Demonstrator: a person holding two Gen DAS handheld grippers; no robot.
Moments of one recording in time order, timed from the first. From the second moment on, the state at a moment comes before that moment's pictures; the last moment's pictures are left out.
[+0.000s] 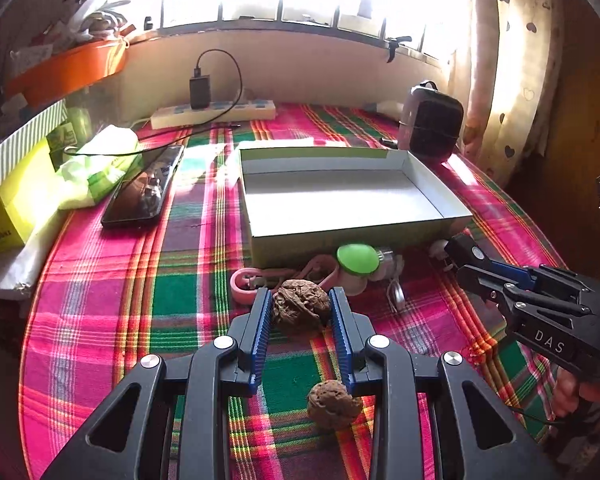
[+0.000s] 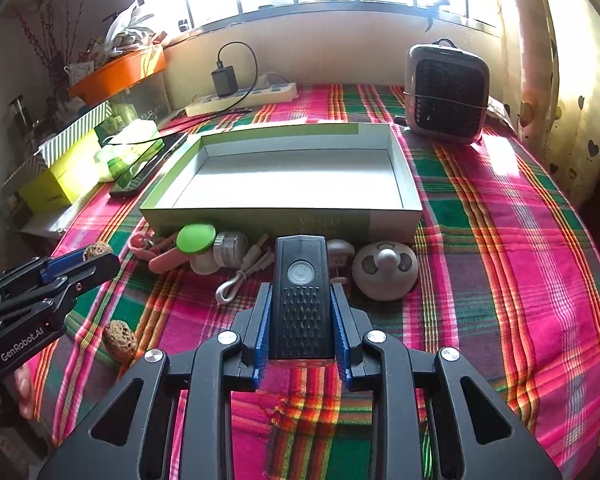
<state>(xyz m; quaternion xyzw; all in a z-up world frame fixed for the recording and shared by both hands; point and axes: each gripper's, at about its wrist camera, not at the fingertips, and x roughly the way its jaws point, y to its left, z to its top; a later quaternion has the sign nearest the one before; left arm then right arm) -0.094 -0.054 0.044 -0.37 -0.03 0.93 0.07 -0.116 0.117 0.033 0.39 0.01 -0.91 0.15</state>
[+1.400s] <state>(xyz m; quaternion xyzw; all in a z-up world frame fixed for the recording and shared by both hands) -0.263 -0.044 0.033 -0.43 -0.02 0.90 0.05 -0.272 0.081 0.029 0.45 0.00 -0.88 0.16</state>
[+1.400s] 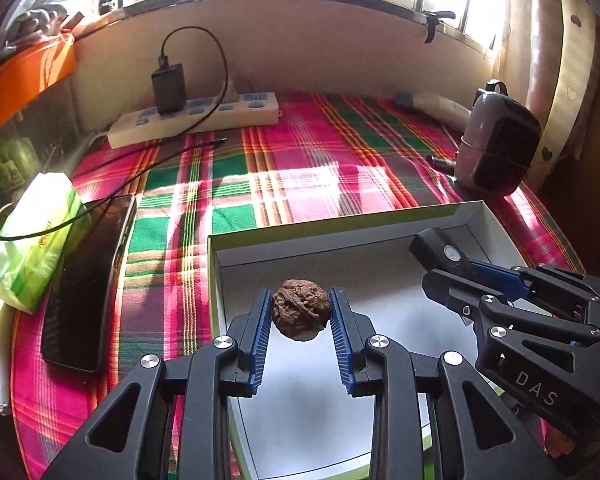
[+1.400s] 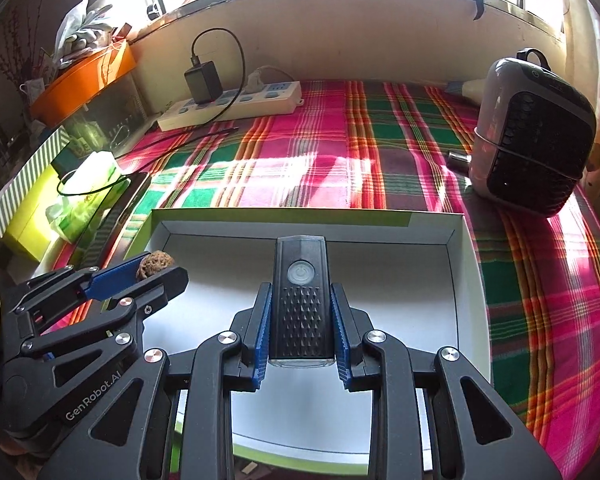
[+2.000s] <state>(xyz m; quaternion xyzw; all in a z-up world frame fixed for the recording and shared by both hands) -0.282 -0.041 0.017 -0.44 -0.01 0.90 0.05 -0.289 0.080 0.017 0.46 0.01 -0.87 0.16</state>
